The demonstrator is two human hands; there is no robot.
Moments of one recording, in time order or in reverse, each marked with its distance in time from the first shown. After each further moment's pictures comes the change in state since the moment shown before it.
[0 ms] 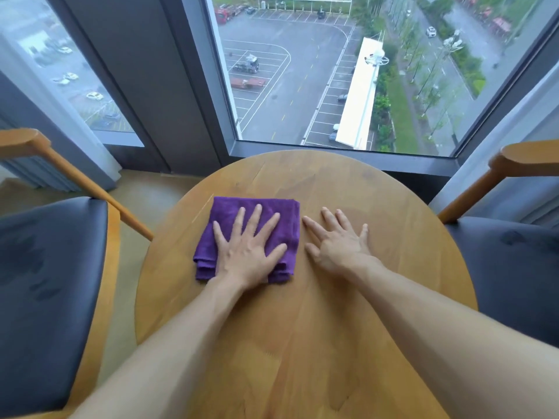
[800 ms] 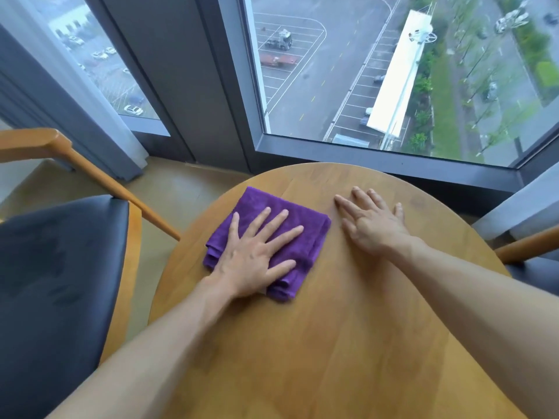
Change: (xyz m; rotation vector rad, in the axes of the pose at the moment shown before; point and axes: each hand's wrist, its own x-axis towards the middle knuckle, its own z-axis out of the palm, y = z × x) left_hand 0.055 -0.054 -0.015 0.052 -0.008 0.259; right_hand 0.119 0.021 -0.046 0.020 0.037 -0.094
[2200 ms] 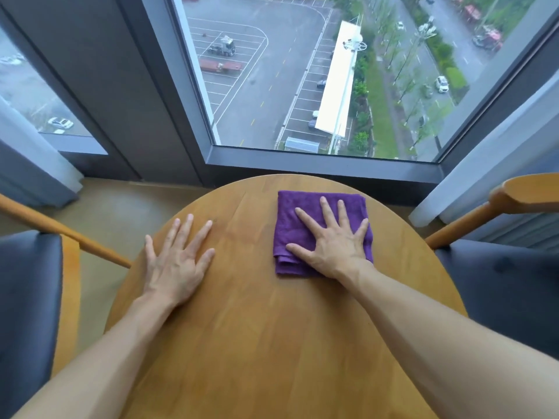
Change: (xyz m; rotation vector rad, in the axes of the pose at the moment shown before) left_hand 0.010 -0.053 0.004 -0.041 0.002 -0.323; right_hand -0.026 0.000 0.019 -0.049 0.106 0.155
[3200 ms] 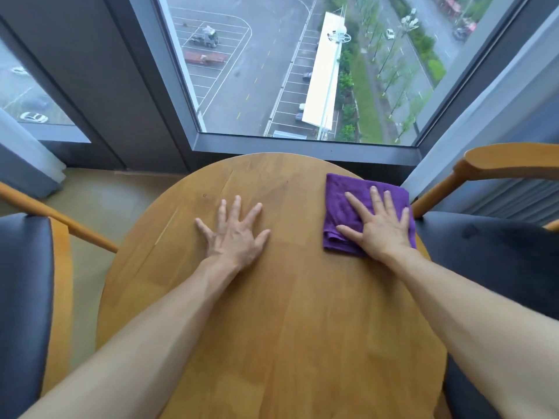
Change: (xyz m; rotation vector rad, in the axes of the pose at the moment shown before) left_hand -0.011 0.122 -0.005 -0.108 -0.135 0.048; right_hand -0.057 0.101 -0.002 0.013 0.015 0.207
